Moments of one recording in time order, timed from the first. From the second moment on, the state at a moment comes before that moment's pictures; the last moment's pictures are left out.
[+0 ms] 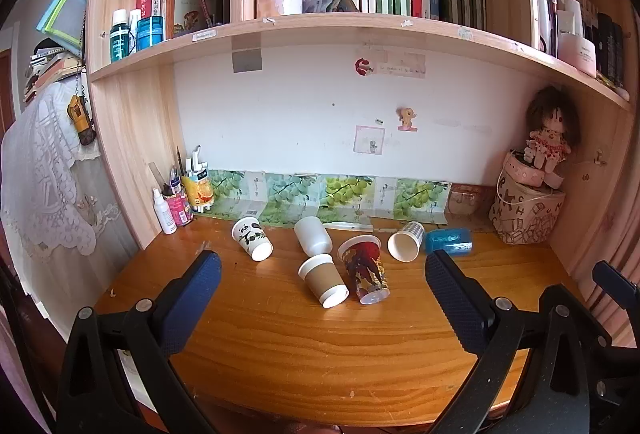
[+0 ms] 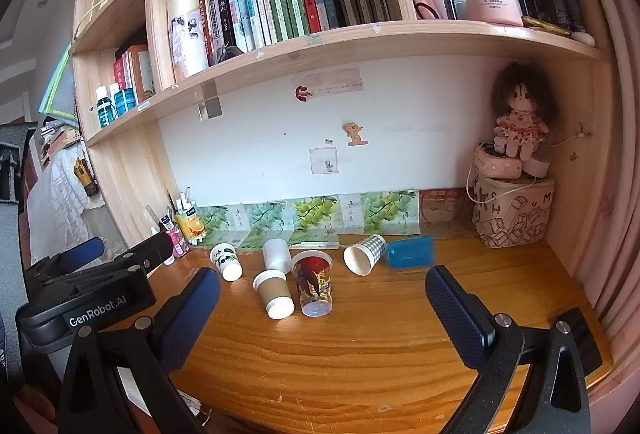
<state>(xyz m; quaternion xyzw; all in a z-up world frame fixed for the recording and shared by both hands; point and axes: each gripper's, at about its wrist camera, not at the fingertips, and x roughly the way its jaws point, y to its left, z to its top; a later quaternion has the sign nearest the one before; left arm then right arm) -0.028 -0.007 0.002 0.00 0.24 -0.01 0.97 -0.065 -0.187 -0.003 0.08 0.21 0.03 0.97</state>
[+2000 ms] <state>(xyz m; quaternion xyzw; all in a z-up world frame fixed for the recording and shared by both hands) 0.190 0.020 -0.070 -0.03 0.41 -0.09 0.91 0.260 -0.270 -0.147 0.33 0.47 -0.04 0.81</state>
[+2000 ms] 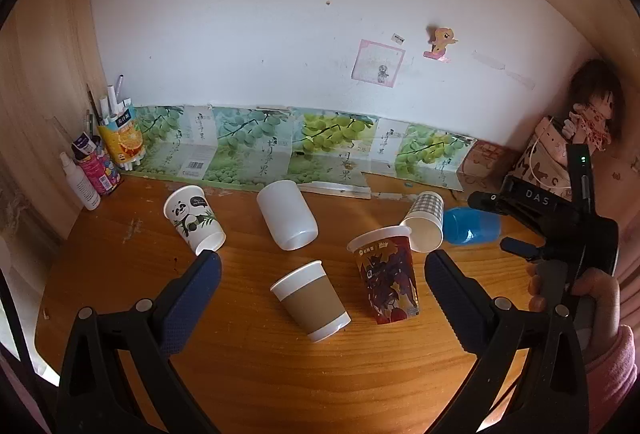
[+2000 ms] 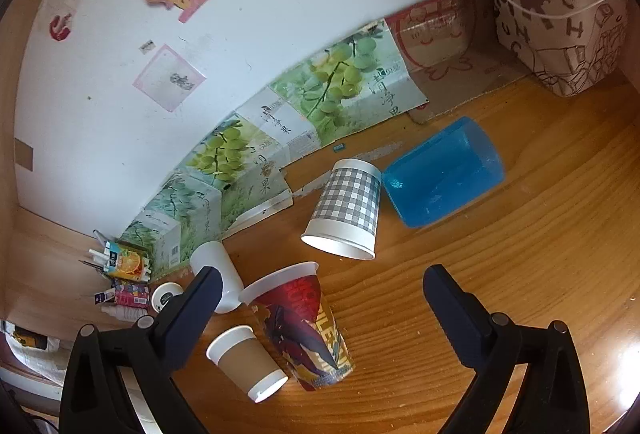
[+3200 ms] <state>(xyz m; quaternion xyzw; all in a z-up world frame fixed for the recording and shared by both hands) 0.243 0.046 -0.107 -0.06 0.47 -0.08 0.88 0.344 -0.265 -0.256 0.36 0.56 -0.06 0.74</state>
